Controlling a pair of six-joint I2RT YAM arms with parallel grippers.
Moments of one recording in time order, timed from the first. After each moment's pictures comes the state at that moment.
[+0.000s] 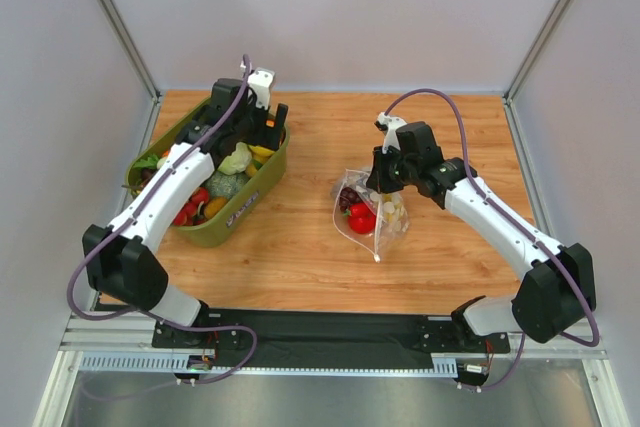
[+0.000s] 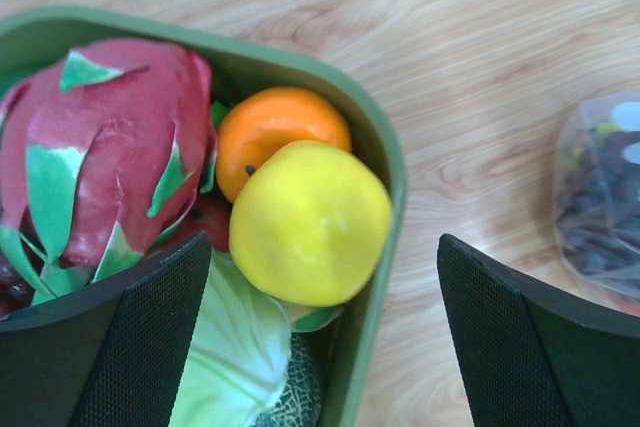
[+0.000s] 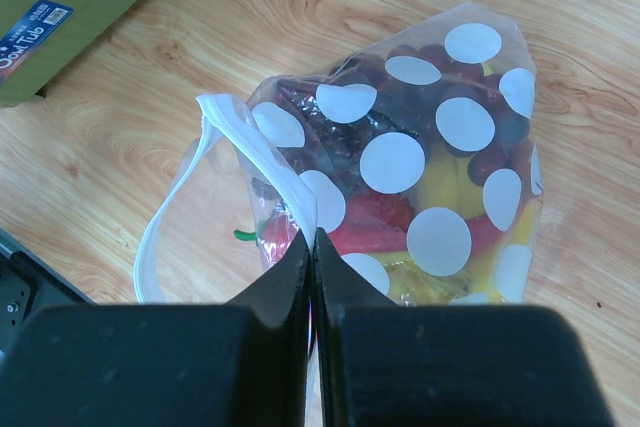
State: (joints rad) left arm -0.37 1.51 1.44 -0.52 -0.01 0.03; right arm 0.49 1.37 1.12 -0.49 -0.20 0.26
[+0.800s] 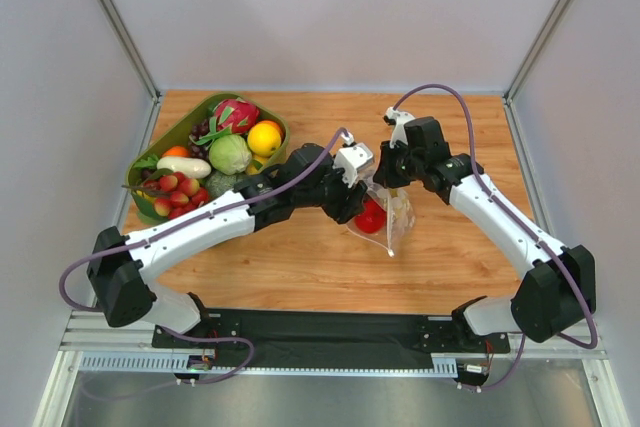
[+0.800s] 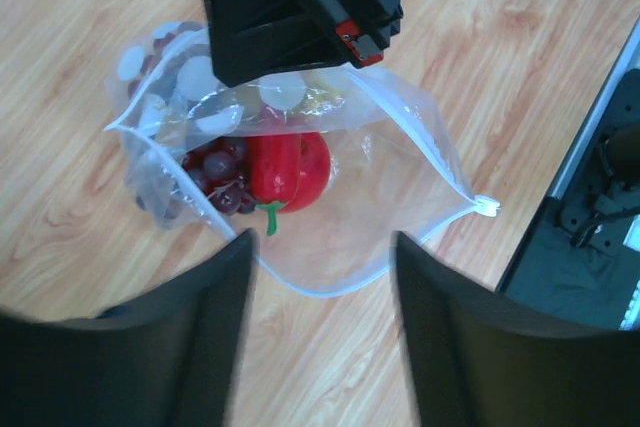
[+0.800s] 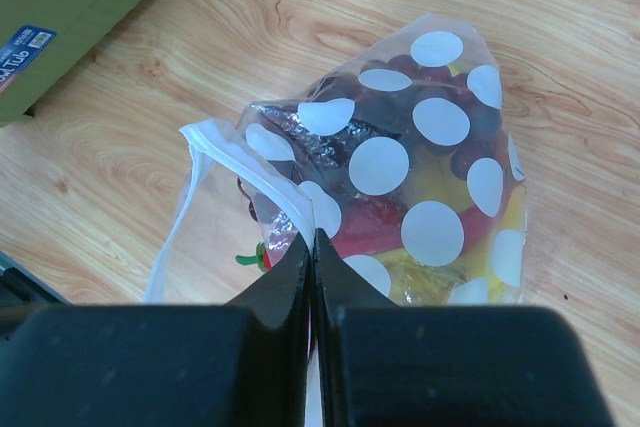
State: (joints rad) left arm -0.94 1.41 1.24 -0.34 0.14 -0.05; right arm 0.44 1.37 1.15 -0.51 -0.20 0.25
